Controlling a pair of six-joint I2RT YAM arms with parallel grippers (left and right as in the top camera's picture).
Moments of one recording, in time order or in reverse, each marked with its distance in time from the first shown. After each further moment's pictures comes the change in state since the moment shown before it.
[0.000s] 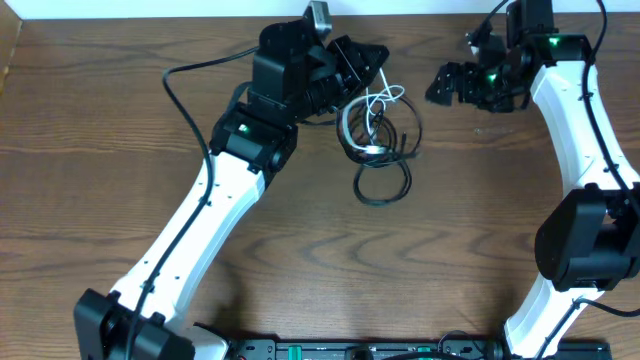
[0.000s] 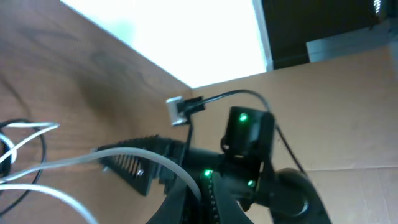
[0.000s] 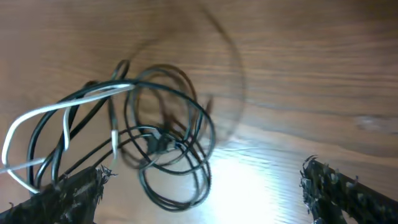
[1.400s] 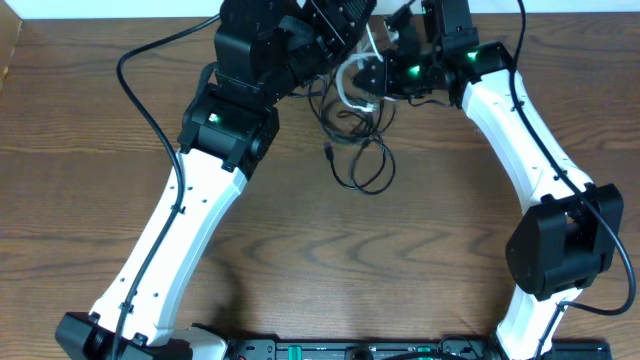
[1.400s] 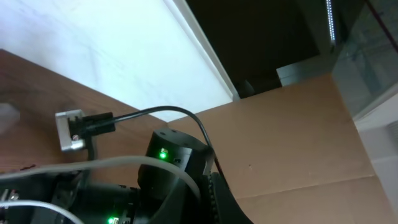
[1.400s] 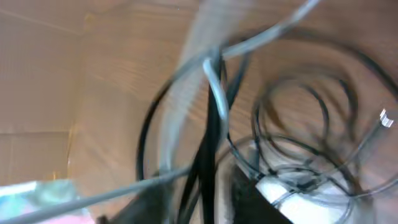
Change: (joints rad) left arm 0.038 -0.016 0.193 -0.053 -0.047 0.007; right arm 0.264 0.000 -0.011 0.319 -0.160 0.316
